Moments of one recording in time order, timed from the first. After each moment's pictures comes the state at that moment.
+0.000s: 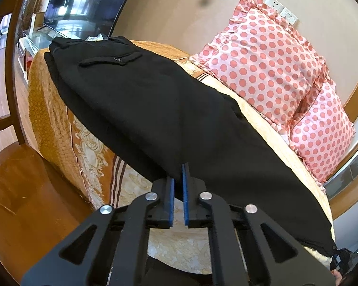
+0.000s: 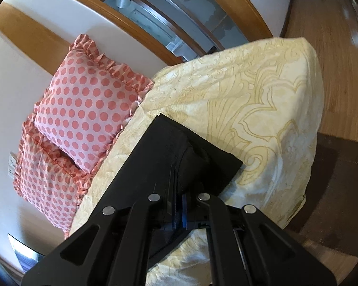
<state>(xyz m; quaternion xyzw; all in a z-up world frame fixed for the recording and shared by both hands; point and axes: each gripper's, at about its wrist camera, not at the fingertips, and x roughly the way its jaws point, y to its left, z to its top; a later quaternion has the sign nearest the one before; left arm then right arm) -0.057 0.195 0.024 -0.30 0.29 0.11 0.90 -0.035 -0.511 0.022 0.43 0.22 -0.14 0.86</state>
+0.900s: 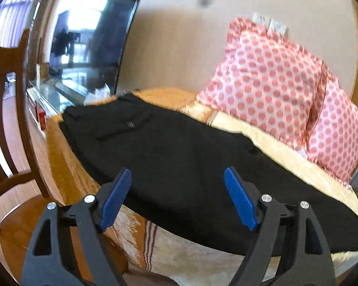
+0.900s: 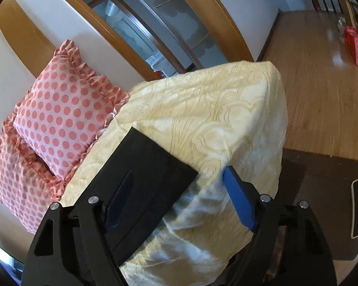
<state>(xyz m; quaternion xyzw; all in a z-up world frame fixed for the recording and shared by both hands) -0.047 0.202 0.048 -0.19 0.23 0.18 0.94 -0.062 -0.517 0.019 0.41 0.20 -0.22 0.86</state>
